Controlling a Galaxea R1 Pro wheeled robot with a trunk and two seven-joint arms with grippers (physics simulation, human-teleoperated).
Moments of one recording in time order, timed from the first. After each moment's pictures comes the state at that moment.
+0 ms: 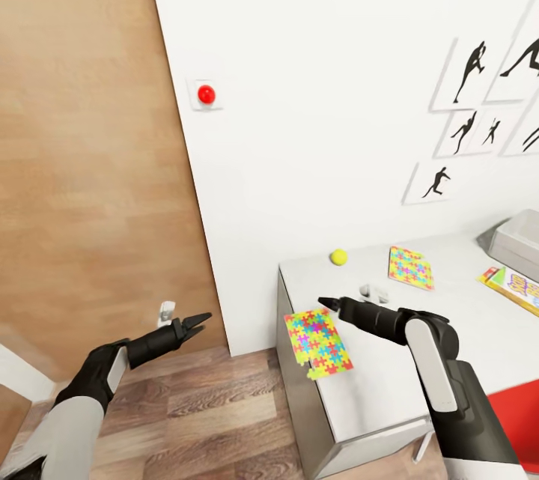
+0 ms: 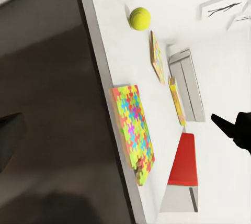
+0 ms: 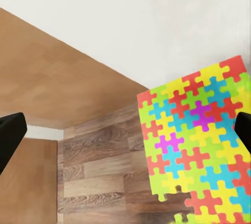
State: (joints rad) left arm -0.71 0.07 0.59 -0.55 -0.11 0.63 -1.21; right arm -0.46 -0.03 -0.07 -1.54 -0.63 1.04 0.03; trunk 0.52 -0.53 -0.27
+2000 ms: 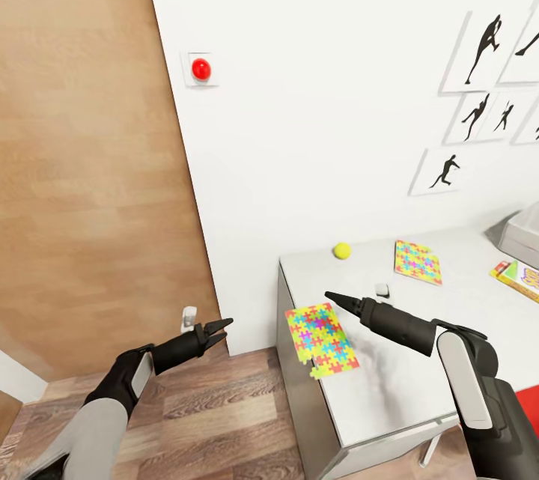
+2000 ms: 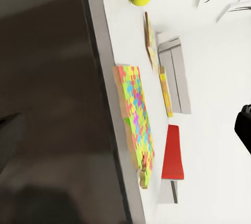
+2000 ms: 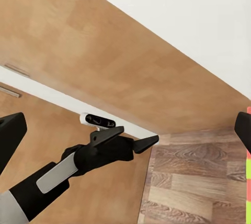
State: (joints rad) left arm -0.71 -0.02 0.59 -0.49 -0.11 0.62 -1.21; right arm -0.39 -0.10 -0.18 -1.55 -0.63 1.04 0.68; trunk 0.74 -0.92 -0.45
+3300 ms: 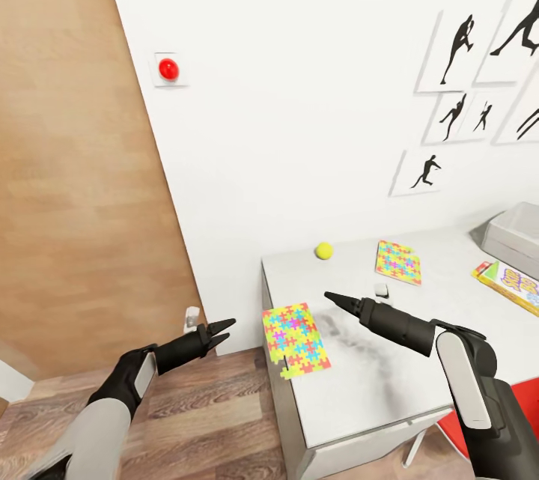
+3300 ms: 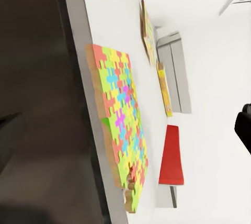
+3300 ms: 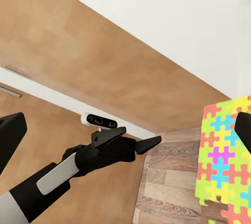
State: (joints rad) left arm -0.71 -0.03 0.58 -0.49 -0.11 0.62 -1.20; right arm -0.39 -0.10 -0.18 -1.55 -0.63 1.04 0.67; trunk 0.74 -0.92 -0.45
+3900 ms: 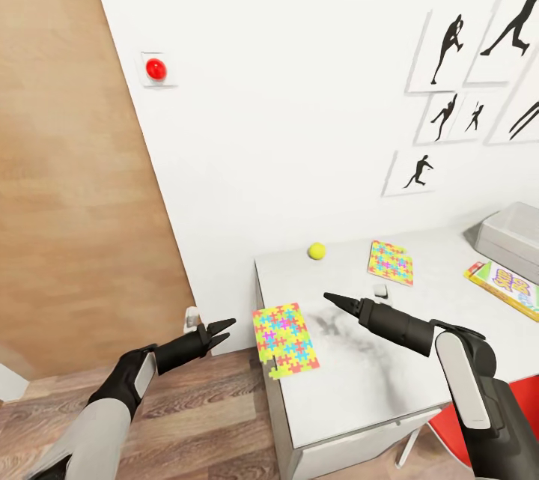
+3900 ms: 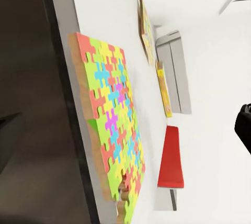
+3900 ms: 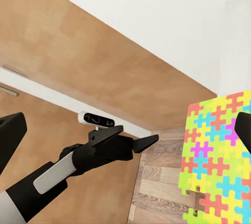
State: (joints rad) left arm -0.71 -0.03 0.58 -0.49 -0.11 0.62 -1.20; right arm -0.39 -0.10 -0.18 -1.55 -0.62 1.04 0.67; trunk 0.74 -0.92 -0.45
